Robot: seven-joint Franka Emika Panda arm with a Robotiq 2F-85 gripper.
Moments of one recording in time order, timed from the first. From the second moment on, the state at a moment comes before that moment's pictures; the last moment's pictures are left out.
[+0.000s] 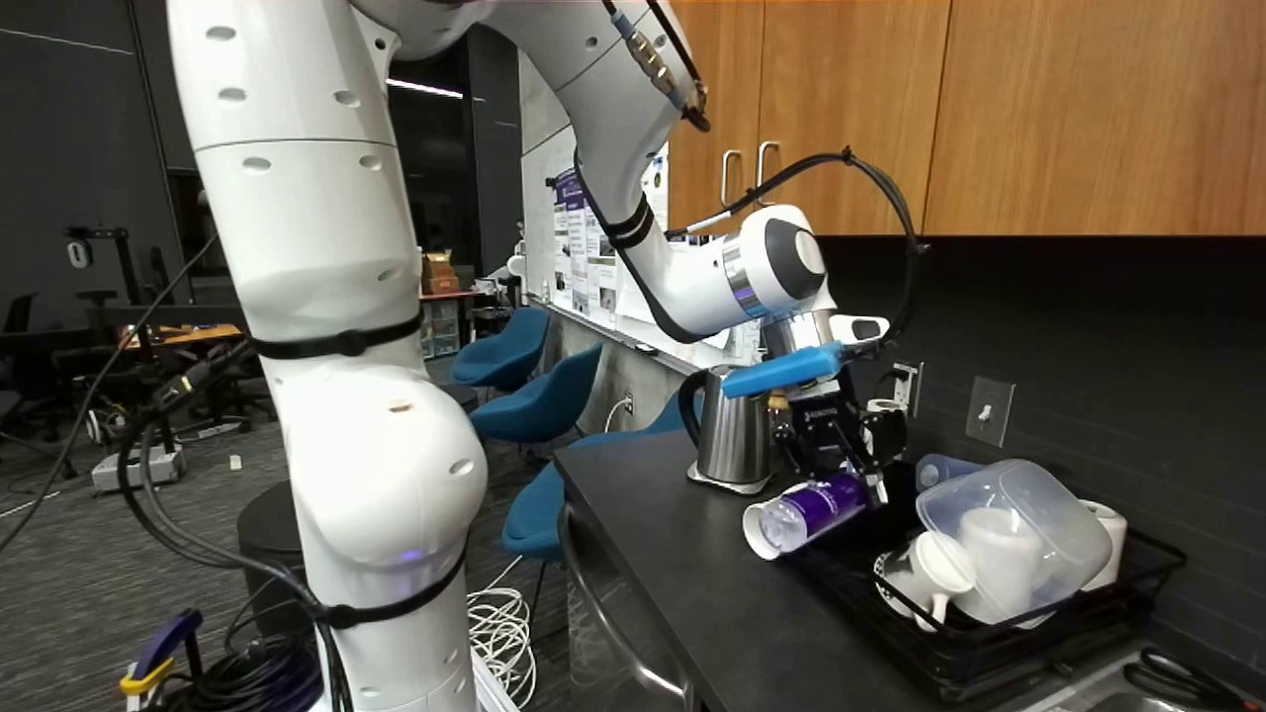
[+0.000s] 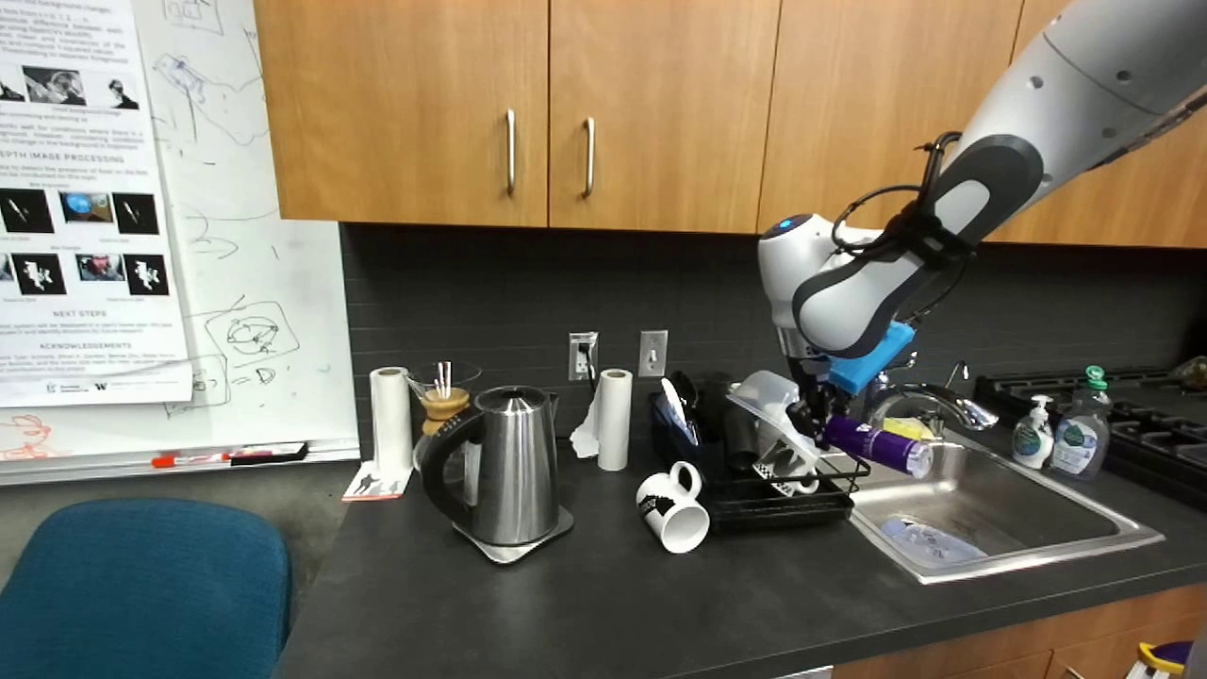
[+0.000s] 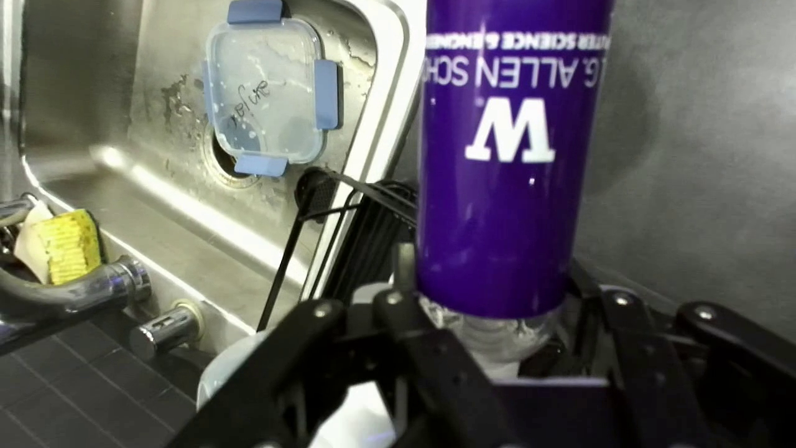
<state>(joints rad) -0.12 -0.10 -0.08 -2.45 -0.60 2.29 0.21</state>
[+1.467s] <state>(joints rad) -0.05 0.29 -0.07 -1.90 -0.63 2.23 0.31</state>
